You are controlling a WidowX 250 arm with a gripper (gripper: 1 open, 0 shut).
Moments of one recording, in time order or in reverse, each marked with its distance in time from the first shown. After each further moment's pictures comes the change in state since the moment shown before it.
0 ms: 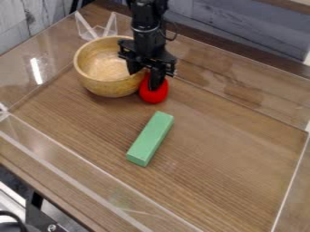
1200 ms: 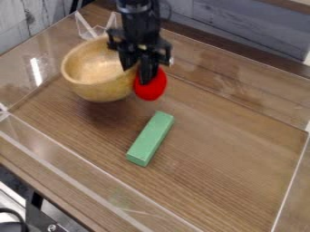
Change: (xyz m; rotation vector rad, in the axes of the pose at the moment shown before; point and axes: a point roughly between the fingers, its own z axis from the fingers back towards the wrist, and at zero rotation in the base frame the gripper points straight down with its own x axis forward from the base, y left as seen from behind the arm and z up) arm -0.028 -0.018 0.072 -0.040 -0.029 -0.034
